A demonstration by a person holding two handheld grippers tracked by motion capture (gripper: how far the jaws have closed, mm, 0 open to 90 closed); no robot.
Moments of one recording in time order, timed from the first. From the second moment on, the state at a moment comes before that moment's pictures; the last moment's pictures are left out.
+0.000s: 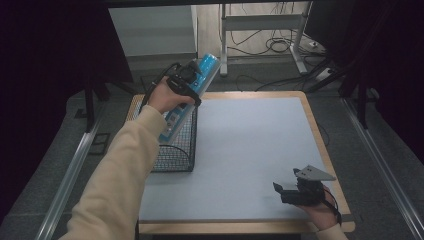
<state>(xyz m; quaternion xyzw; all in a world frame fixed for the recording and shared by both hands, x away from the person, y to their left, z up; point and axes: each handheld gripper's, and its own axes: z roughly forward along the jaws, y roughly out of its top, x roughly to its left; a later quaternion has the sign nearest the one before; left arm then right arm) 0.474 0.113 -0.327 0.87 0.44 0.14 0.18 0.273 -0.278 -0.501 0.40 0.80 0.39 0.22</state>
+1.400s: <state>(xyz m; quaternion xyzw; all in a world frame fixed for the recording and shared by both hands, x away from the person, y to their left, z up) 0.521 0.136 -0.403 0.86 0.47 0.14 0.11 0.273 -0.281 -0.502 0.40 0.80 0.39 0.23</state>
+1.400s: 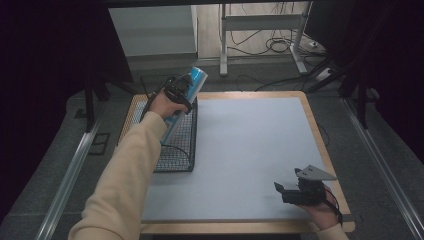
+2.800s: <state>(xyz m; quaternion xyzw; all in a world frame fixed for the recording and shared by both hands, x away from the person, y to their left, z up) 0.505 0.136 -0.394 0.84 0.49 0.17 0.18 0.272 -0.280 -0.502 0.39 0.80 0.39 0.23</state>
